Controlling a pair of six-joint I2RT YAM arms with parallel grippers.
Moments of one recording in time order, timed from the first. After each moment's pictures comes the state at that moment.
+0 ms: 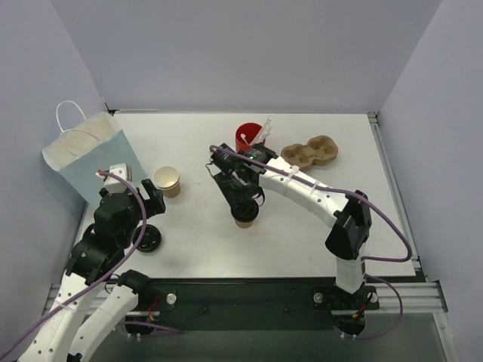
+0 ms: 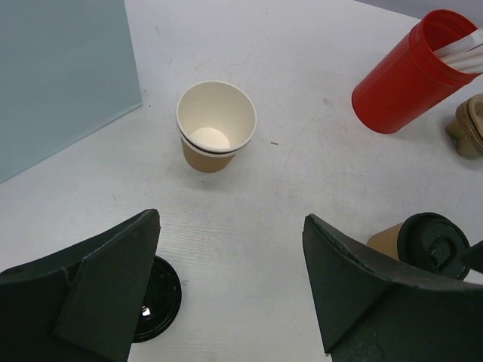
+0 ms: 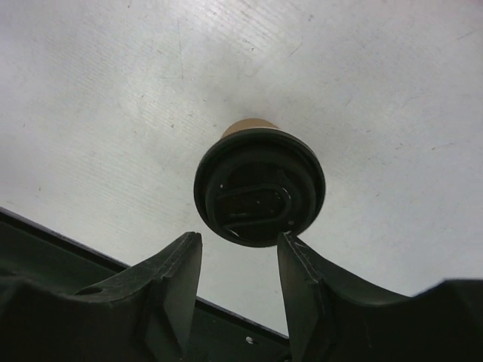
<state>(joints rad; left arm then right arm) -0.42 0.54 0.81 -0.62 -0.40 -0.41 0.94 1.91 1.84 -1.16 0.18 0.31</state>
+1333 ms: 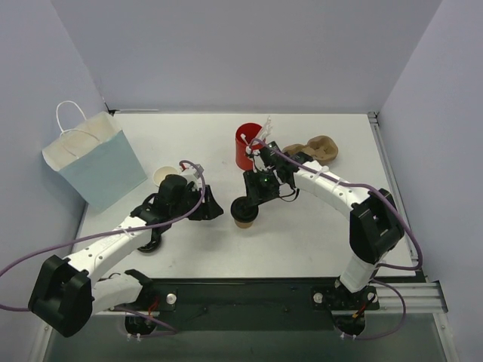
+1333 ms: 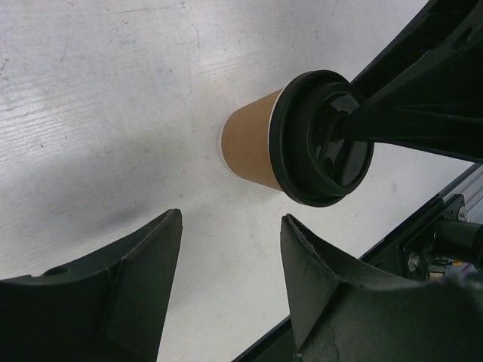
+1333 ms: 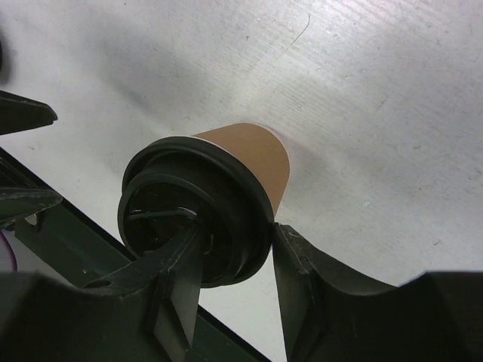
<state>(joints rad) -0.54 1.12 0.64 -0.16 0.23 -0.57 0.63 1.71 1.30 -0.69 -0.28 0.25</state>
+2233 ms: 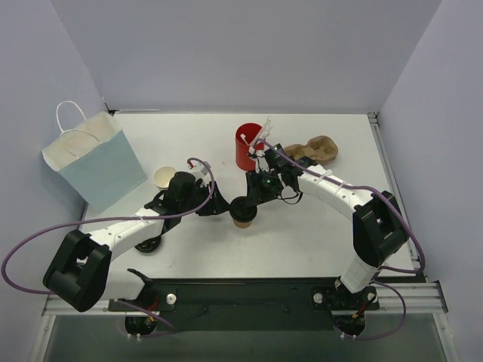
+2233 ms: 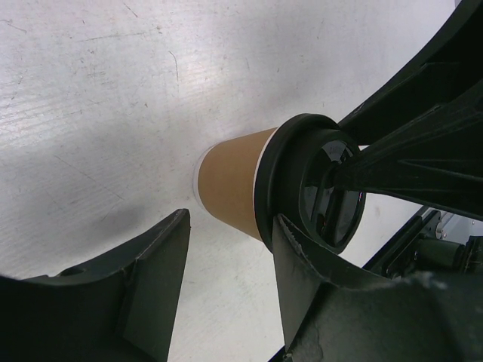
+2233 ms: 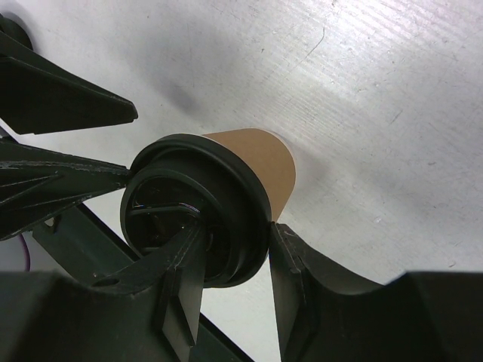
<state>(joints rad) -0.55 1.32 0.64 0.08 0.28 -0.65 0.61 1.68 1.20 -0.55 -0.35 0.27</state>
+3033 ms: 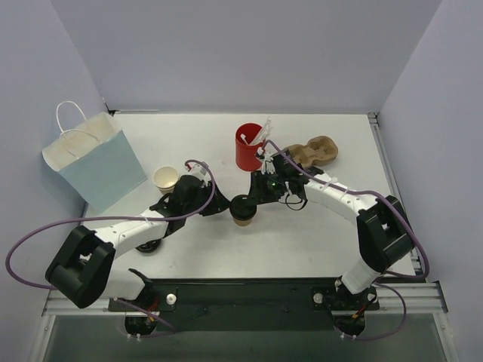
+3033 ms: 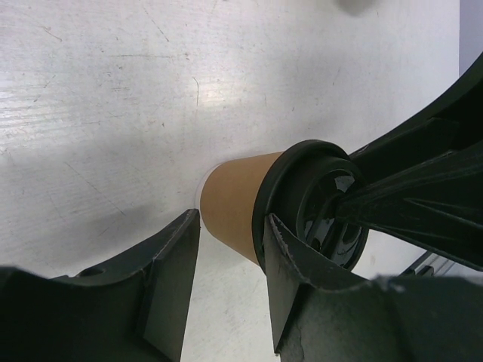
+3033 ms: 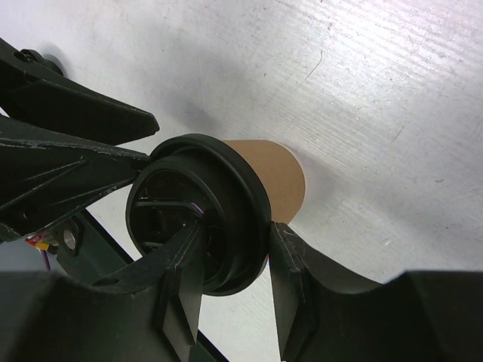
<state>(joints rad) -0.60 1.37 0.62 0.13 0.12 -0.76 0.57 1.62 1.04 -0.33 -0.40 0.35</state>
